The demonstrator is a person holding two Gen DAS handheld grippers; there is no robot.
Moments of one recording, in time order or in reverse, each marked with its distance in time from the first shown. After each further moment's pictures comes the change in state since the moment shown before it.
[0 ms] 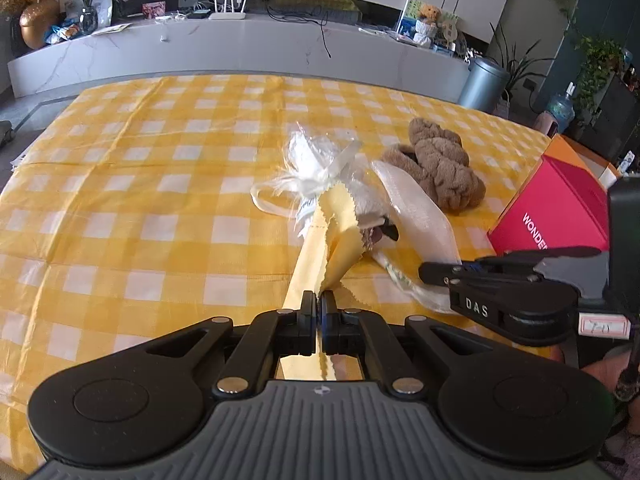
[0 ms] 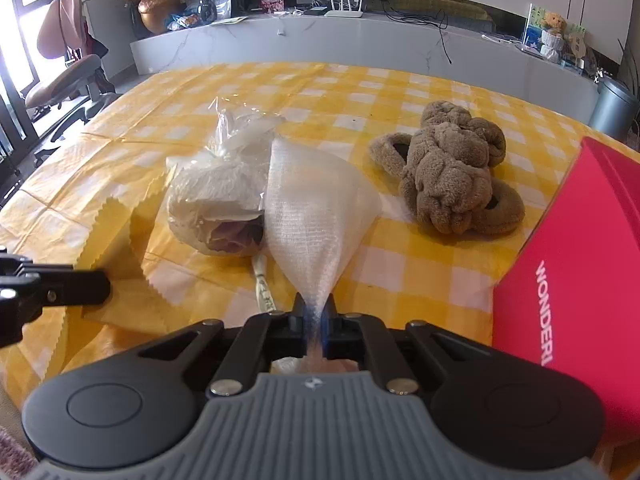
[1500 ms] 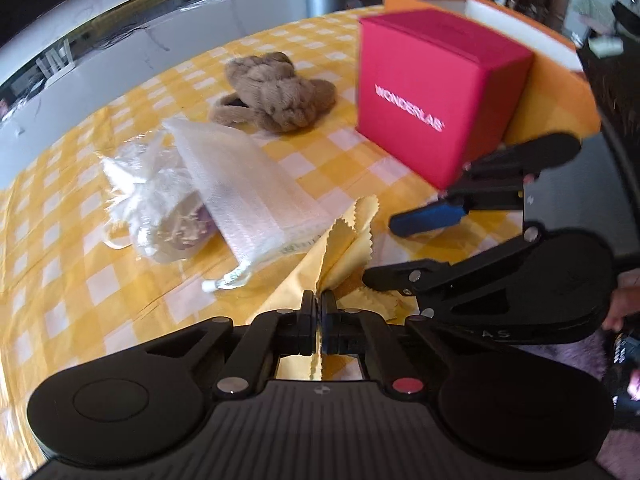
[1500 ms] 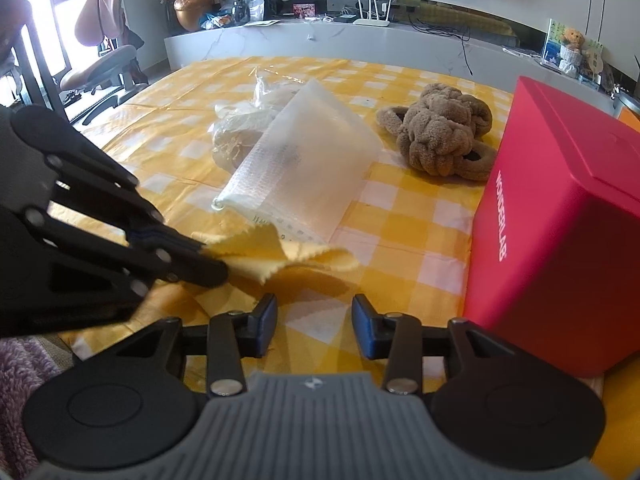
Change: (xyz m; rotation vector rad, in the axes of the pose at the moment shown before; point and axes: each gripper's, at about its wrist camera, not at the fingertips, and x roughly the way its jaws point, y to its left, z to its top) left arm 0.026 -0.074 -0.019 0.550 0.150 -0.147; right arm -0.047 -0.008 -0.063 -0.069 -0.023 0.061
